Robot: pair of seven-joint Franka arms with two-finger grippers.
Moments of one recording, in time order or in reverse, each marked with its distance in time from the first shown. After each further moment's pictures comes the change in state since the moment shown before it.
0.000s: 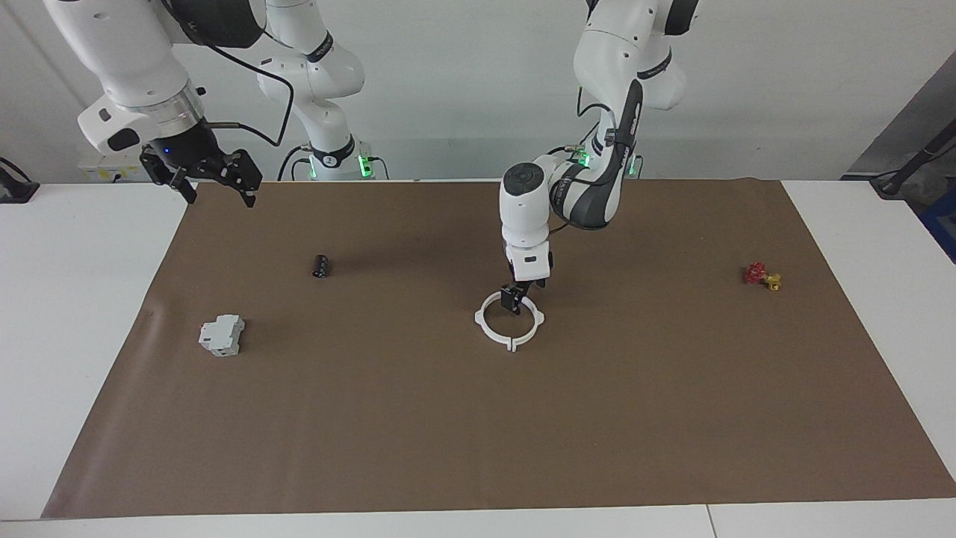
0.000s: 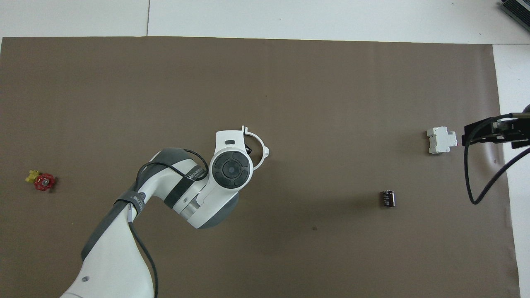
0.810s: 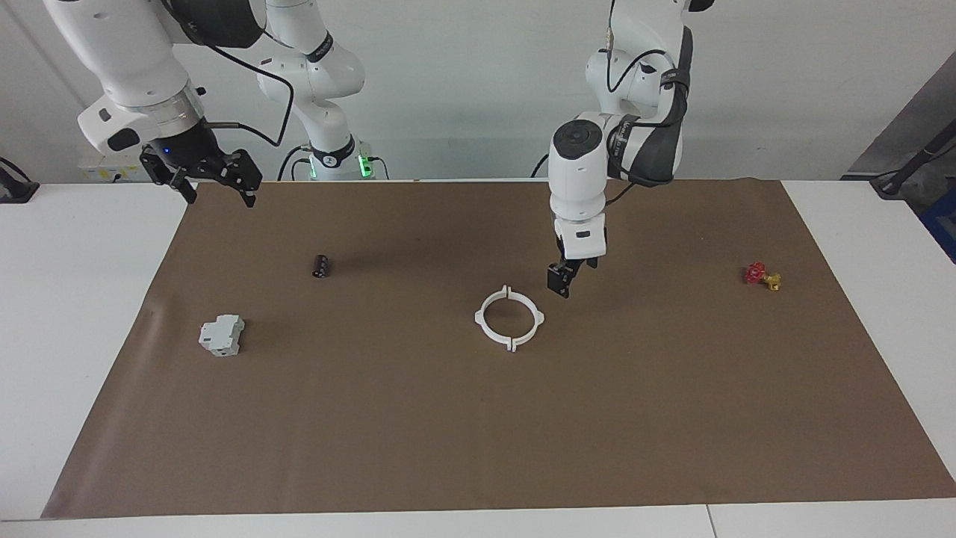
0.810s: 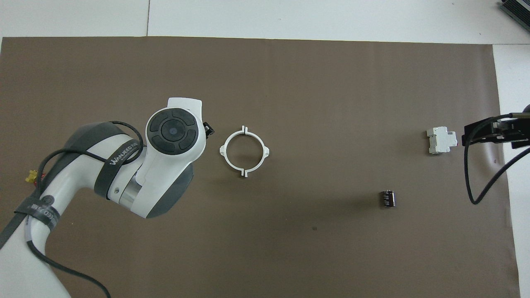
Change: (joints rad) left arm 0.119 -0.183 0.017 0.091 0.000 -0.298 0.278; right arm 0.000 0.000 0.000 0.000 0.000 0.000 0.000
